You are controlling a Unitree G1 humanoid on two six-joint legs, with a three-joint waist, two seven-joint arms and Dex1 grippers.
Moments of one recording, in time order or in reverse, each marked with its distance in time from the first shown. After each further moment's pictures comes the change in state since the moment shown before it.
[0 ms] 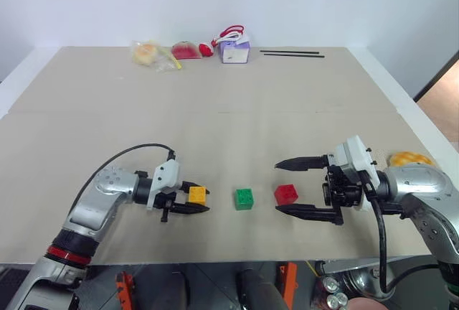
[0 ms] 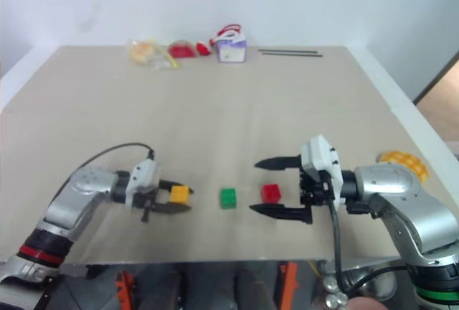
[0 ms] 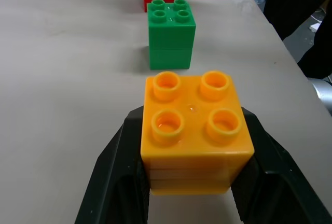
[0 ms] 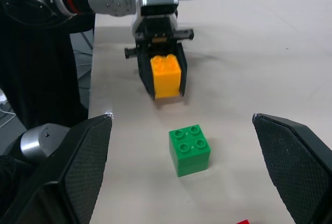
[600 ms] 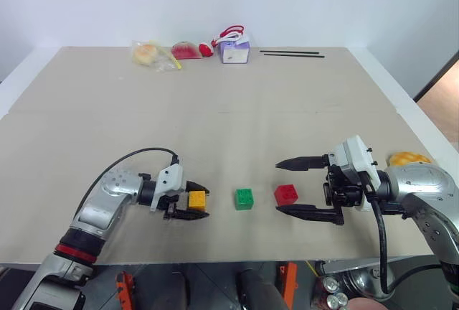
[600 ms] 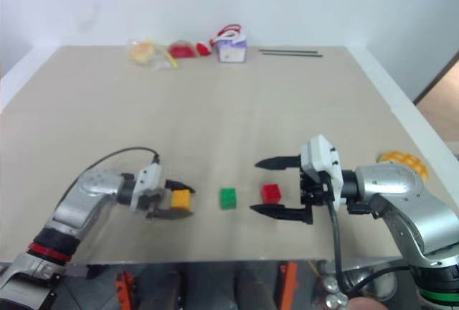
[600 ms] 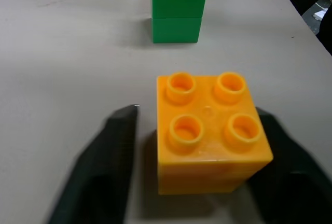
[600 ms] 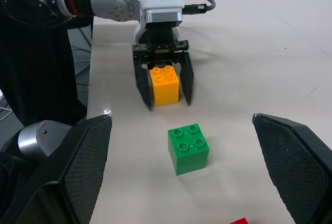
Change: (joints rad) left arm -0.011 -0.020 -0.014 0.068 0.057 -0.039 -0.003; right arm 0.000 -0.015 0.000 -0.010 0.000 0.001 -0.002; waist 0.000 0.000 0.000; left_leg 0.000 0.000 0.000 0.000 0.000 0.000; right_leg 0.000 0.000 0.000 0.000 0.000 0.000
